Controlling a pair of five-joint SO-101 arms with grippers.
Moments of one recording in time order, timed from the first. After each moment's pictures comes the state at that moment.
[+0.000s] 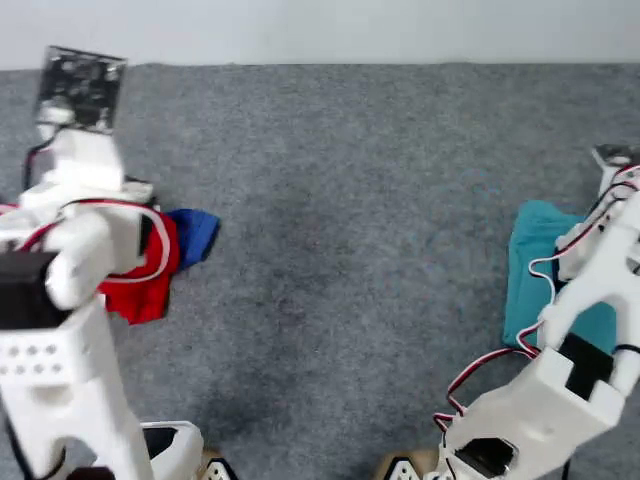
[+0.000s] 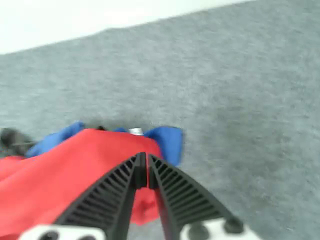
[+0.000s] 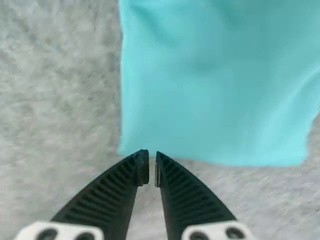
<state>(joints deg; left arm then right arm) -9.2 -30.3 -12.7 99.4 -4.6 31.8 14.9 -14.9 99.0 25.8</state>
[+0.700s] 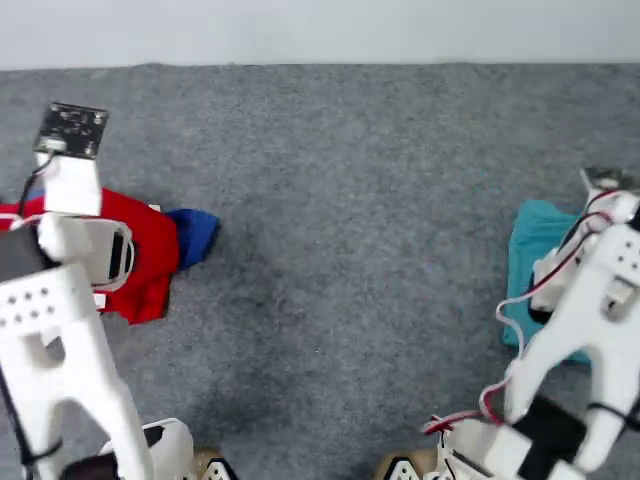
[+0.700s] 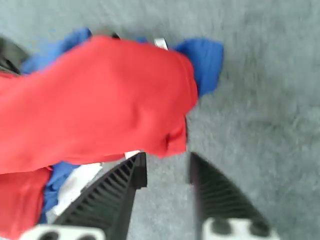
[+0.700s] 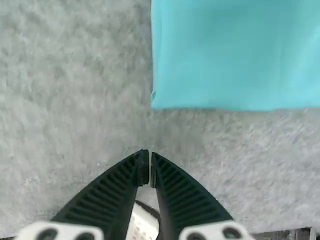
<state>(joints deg) -20.4 -24.5 6.6 99.4 -13.5 29.9 -11.2 8.5 100.4 20.5</state>
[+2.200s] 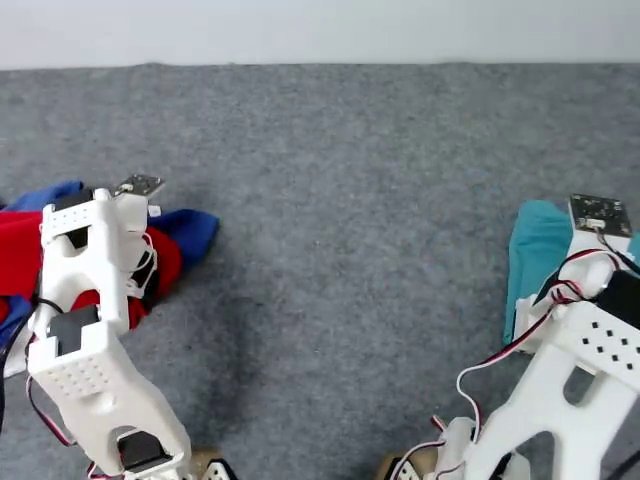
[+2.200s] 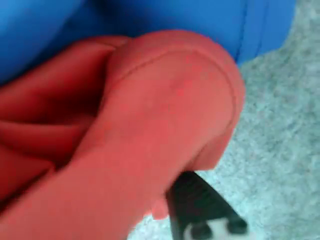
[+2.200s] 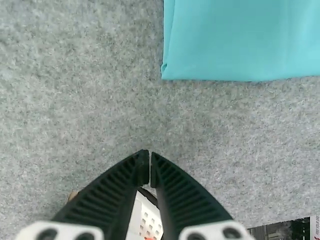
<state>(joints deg) -23.7 25.8 6.7 81.6 -25.8 29.9 -36.1 25.4 100.5 20.5</state>
